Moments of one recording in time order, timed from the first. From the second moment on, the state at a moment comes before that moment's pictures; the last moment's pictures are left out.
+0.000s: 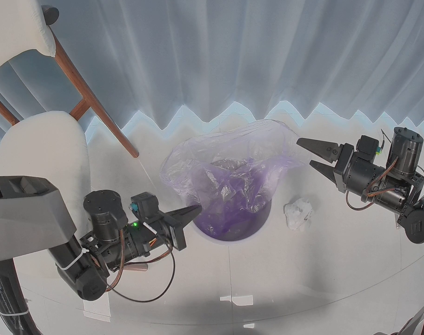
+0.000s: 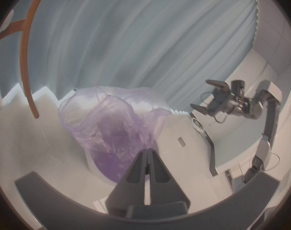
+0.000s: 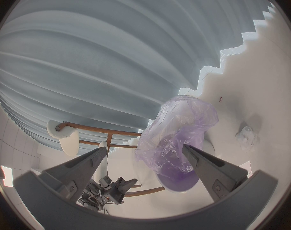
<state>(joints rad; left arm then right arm) -0.50 2.10 -0.51 -1.51 -0.33 -0.23 0.19 1.67 -0.67 -0.91 0.38 0.76</state>
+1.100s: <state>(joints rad) -0.38 1.99 -0.71 -1.24 -0.49 -0.04 0.21 1.64 -0.65 -0.91 0.38 0.76</state>
